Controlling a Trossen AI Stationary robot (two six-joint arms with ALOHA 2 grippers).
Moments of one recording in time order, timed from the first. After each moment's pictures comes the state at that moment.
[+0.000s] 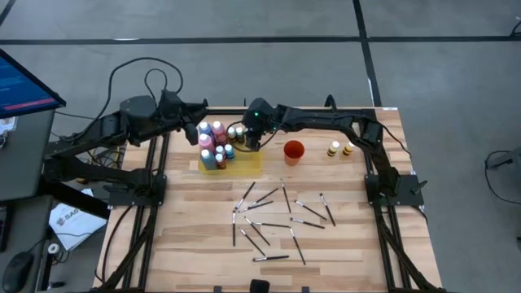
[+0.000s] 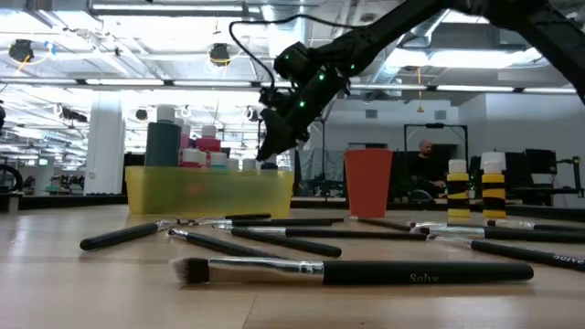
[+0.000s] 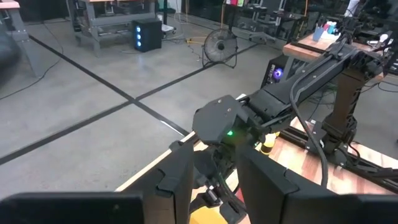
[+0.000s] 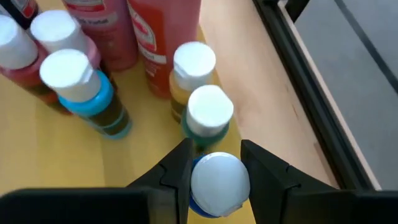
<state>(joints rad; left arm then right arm) 0.21 0.92 1.21 -0.55 -0.42 -0.22 -0.39 2.14 1.68 -0.32 -0.02 -0.17</state>
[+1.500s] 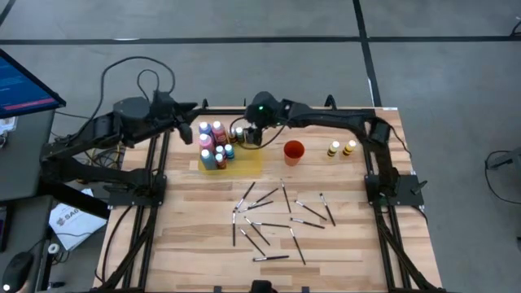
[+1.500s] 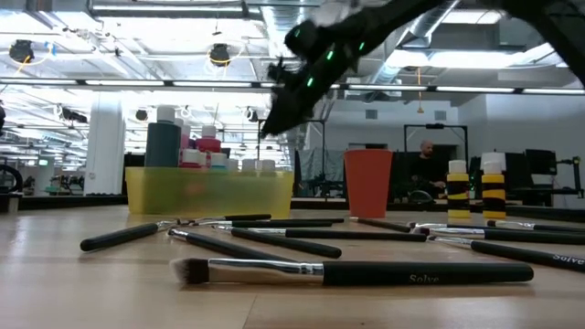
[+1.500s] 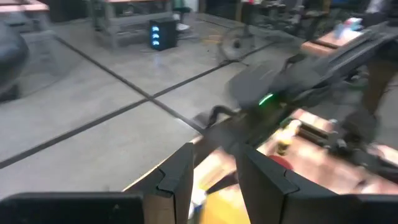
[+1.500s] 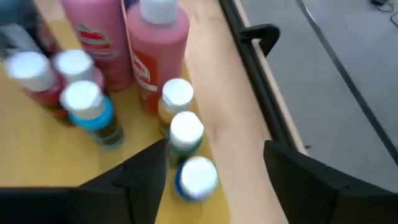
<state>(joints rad) 0.21 0.87 1.21 -0.63 -0.50 -0.22 -0.39 2.03 1.68 -0.35 0.00 -0.24</state>
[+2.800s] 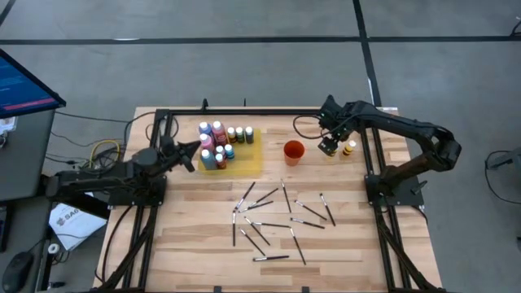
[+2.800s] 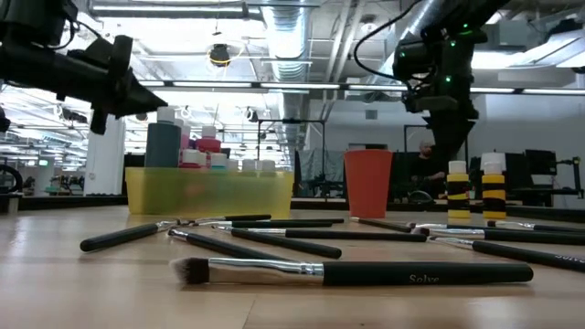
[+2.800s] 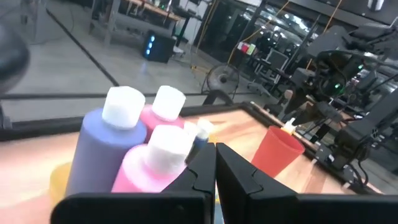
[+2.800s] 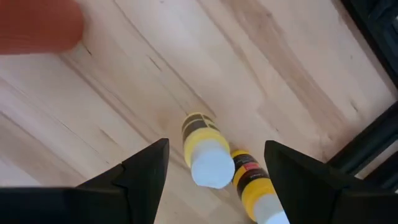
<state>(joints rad) 0.21 0.26 0.08 0.09 -0.49 -0.48 -0.61 1.39 1.04 -1.06 0.14 0.11</state>
